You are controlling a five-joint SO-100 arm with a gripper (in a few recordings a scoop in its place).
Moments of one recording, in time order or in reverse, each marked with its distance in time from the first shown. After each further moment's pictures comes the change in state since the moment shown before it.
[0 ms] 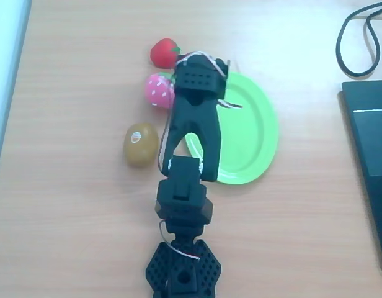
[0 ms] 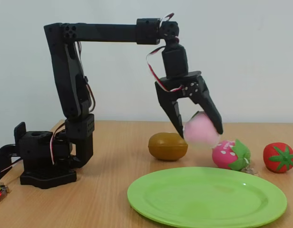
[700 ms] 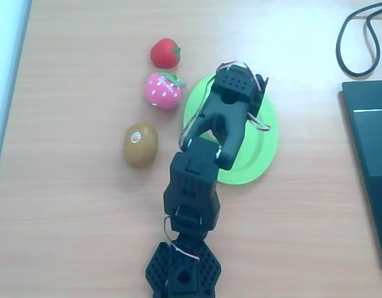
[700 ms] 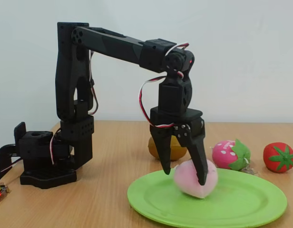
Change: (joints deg) arm 11.7 -13.6 -0.3 0.3 0.4
